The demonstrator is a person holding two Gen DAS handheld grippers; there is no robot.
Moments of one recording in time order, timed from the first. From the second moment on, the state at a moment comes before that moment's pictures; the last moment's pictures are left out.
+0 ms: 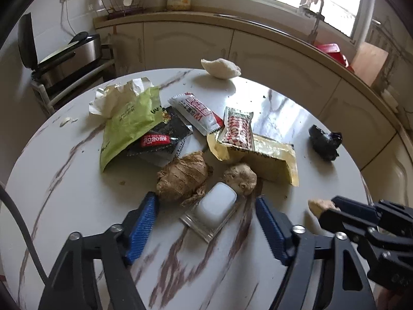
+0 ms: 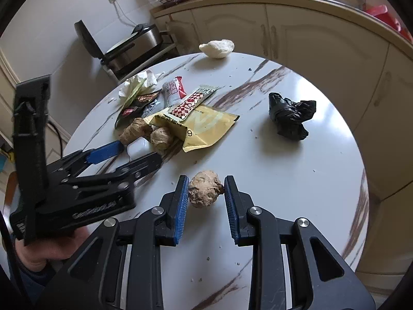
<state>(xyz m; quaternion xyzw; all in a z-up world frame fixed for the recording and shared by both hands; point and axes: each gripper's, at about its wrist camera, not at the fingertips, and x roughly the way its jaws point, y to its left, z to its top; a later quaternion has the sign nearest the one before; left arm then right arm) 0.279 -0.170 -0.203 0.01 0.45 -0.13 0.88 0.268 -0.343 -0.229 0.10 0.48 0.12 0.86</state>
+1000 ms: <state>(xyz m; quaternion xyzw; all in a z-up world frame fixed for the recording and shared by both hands) 0.223 -0.146 -0.171 0.00 0.43 -0.17 0.89 0.253 -0.339 -0.219 0.11 0.47 0.13 0.87</state>
